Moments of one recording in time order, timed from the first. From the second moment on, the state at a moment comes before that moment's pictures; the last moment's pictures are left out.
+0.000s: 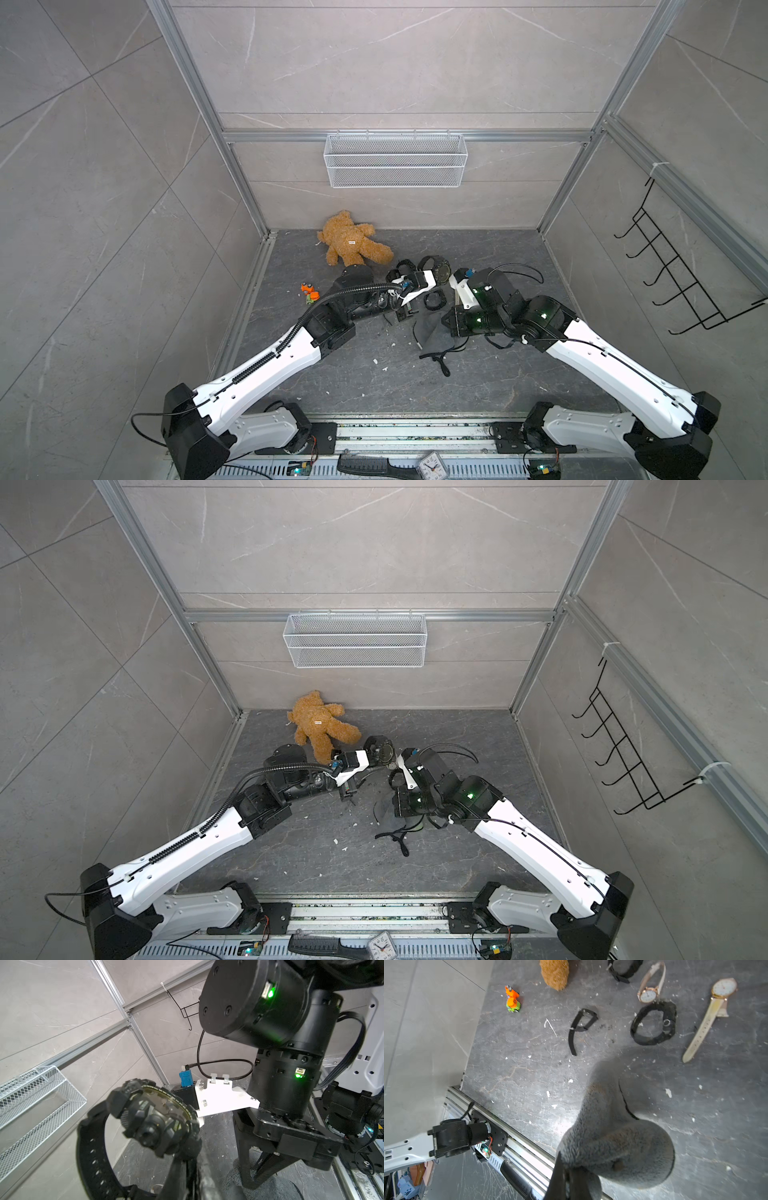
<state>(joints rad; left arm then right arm) -0.85 1.19 1.07 0.03 0.42 0.44 0.77 1.17 1.24 -0.94 -0.10 0.57</state>
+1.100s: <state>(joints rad) -0.82 1.25 1.03 0.04 0.43 0.42 0.77 1.33 1.85 -1.15 -0.02 0.40</state>
